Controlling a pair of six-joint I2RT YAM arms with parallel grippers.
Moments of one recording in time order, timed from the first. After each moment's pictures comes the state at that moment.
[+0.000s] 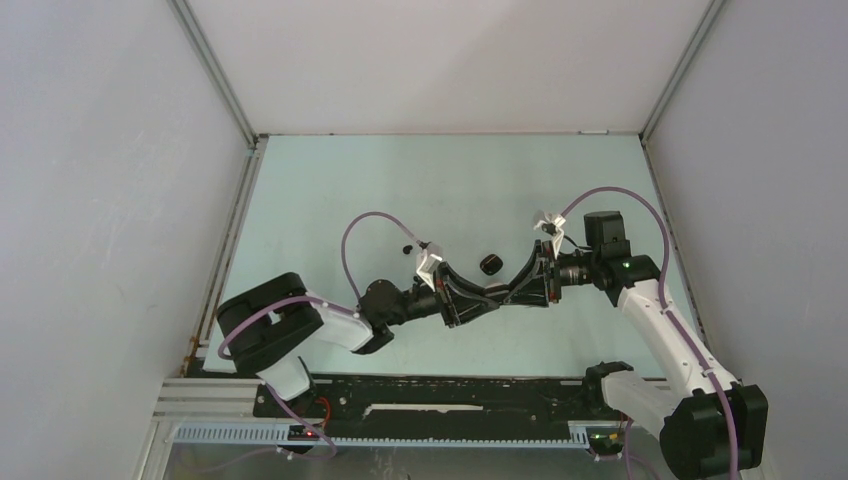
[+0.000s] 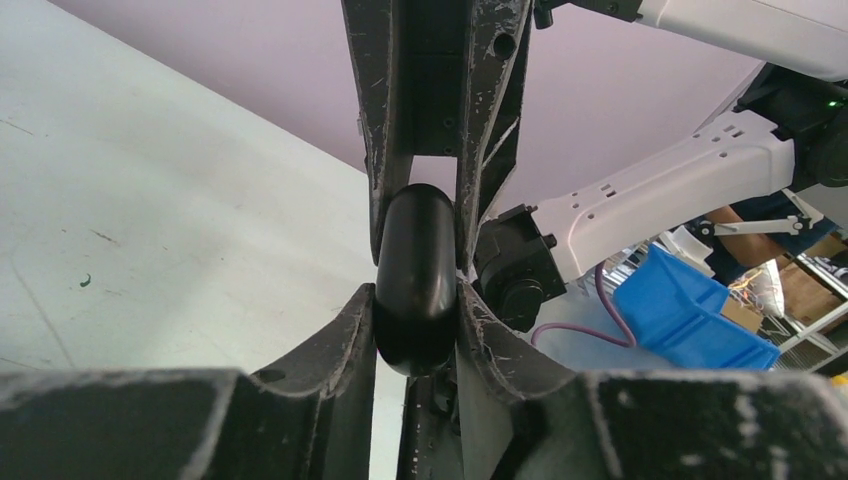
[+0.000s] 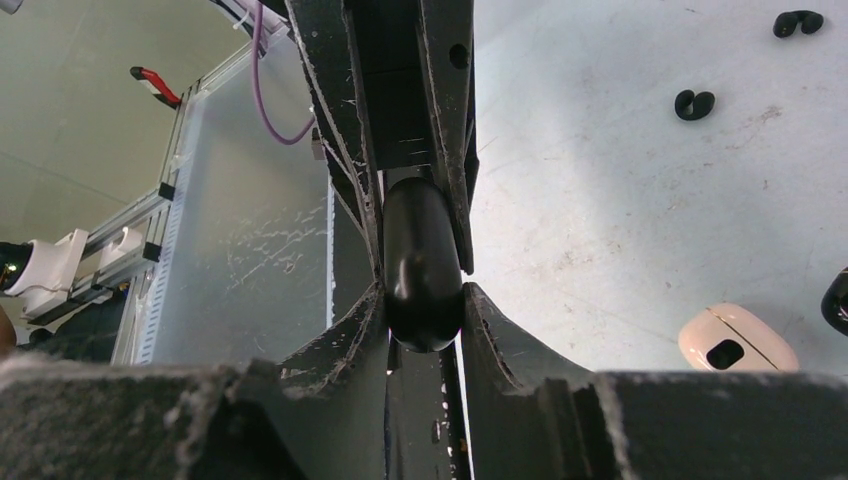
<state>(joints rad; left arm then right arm) -1.01 1.62 0.44 1.46 0.36 -0.65 0.17 1.02 0.75 -0.59 -1.32 -0.29</state>
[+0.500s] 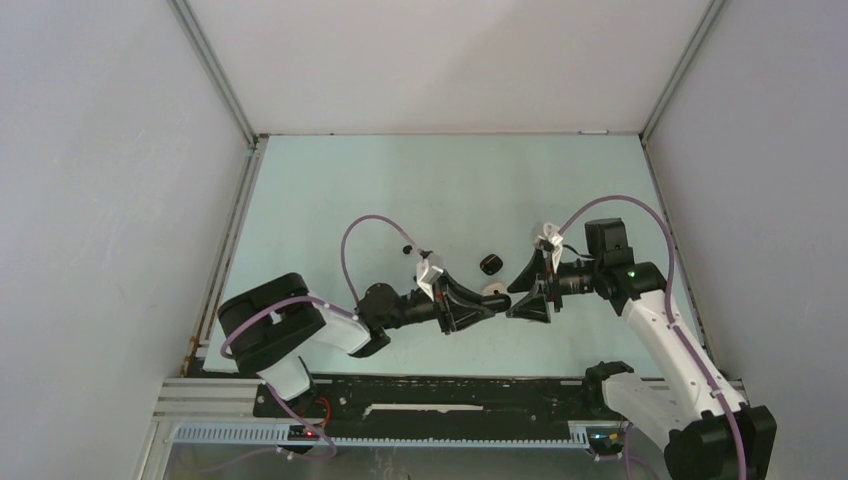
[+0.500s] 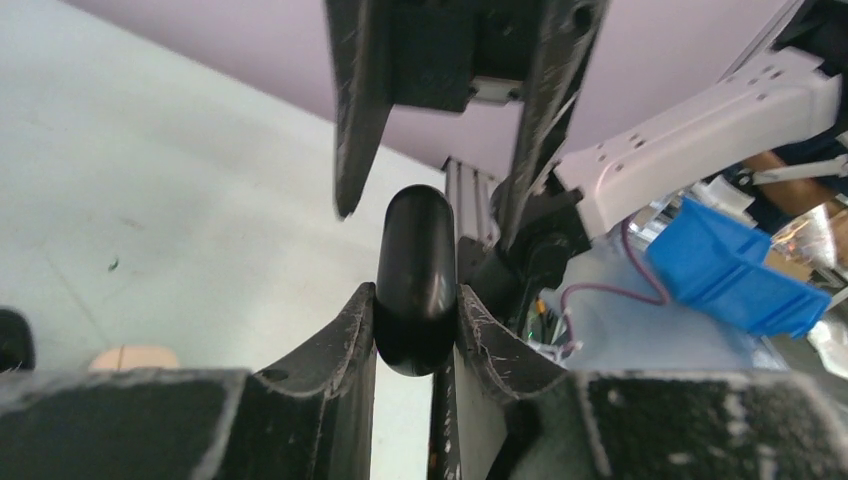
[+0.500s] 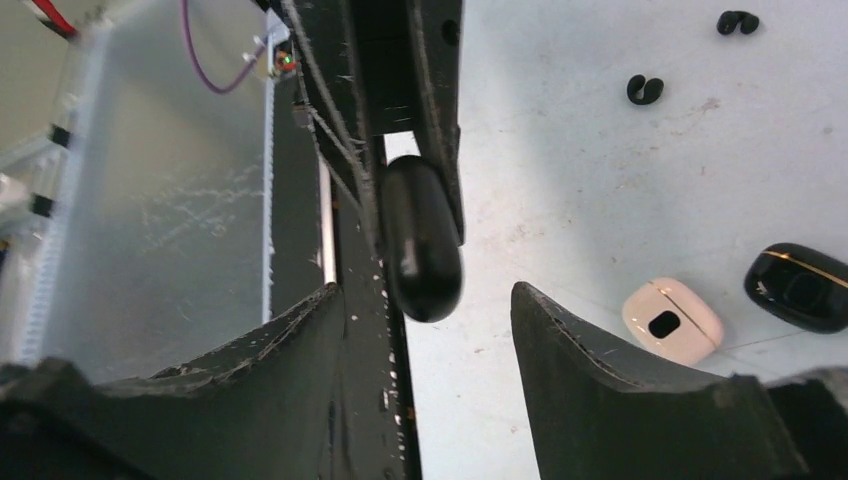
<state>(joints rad) -1.00 1.63 0.41 1.47 0.41 -0.56 0.19 0.96 0.75 -0.68 -1.22 -0.45</state>
